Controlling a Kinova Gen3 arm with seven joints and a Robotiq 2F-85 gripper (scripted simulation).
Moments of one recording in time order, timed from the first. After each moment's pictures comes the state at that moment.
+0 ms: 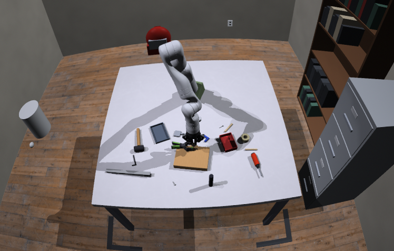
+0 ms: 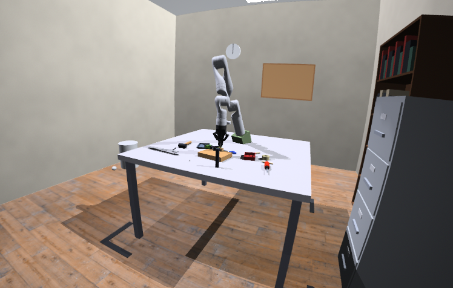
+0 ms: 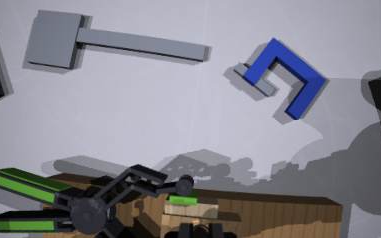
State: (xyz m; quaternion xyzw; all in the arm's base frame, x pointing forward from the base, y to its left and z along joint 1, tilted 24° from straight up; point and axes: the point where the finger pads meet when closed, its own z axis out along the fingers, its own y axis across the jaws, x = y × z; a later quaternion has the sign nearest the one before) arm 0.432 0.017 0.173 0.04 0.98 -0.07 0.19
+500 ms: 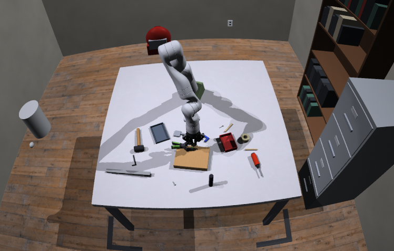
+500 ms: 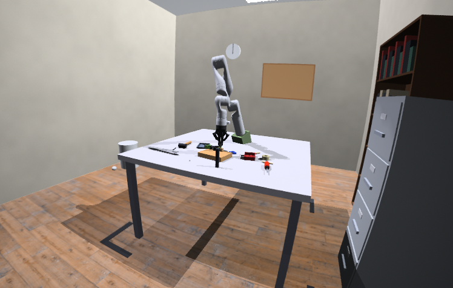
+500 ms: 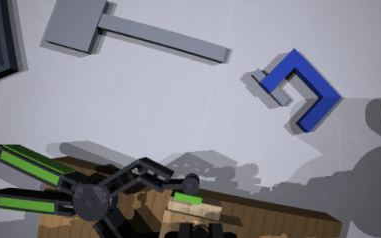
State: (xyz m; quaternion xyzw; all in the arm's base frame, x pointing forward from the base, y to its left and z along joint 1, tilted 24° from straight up) arm 0.432 0.017 0.173 -0.02 0.98 -0.08 0.19
